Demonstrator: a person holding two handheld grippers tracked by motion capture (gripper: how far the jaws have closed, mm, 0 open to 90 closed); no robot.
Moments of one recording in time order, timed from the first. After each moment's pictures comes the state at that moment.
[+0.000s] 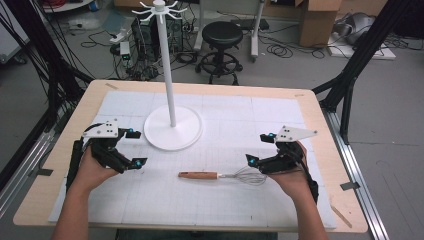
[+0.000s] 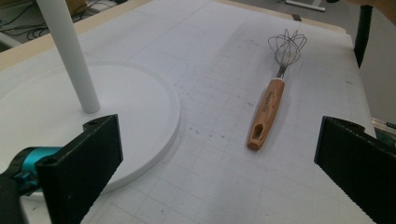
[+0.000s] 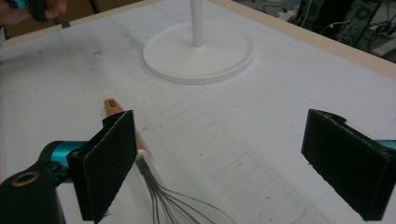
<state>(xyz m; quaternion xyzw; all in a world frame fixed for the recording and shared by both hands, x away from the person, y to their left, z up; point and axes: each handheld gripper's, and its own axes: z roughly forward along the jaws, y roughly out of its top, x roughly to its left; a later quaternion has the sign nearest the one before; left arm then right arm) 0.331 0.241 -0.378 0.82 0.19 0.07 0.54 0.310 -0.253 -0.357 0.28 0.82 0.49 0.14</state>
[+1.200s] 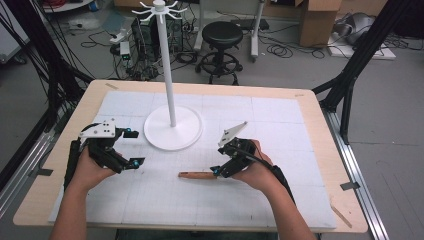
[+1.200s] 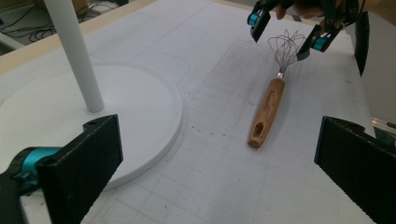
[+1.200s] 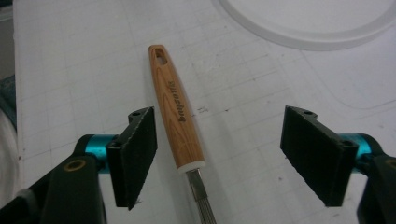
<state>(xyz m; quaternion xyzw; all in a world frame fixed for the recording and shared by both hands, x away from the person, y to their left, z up) 0.331 0.246 -0.377 0.82 0.19 0.07 0.54 0.334 -0.144 -0.376 0.18 0.93 0.32 0.05</state>
